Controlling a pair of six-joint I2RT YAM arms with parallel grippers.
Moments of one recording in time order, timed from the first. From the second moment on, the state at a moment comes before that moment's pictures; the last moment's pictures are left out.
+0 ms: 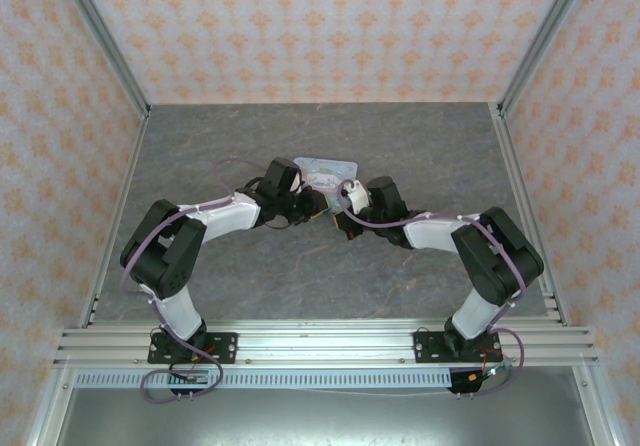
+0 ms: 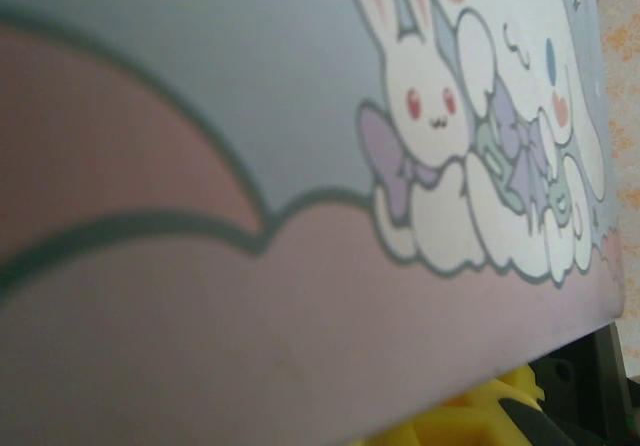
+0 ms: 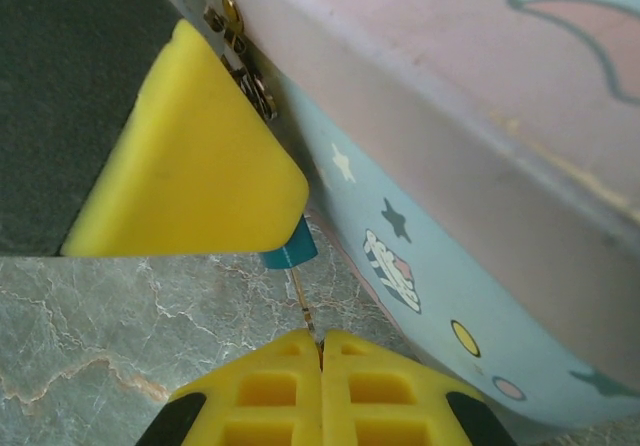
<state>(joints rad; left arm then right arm) -0.50 1.75 0.99 -0.06 0.44 -1.00 0.54 1.66 0.73 0.24 -0.42 0.08</state>
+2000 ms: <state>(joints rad) -0.49 1.75 0.98 0.01 0.45 -1.03 0.51 1.70 0.71 0.43 -0.51 0.34</state>
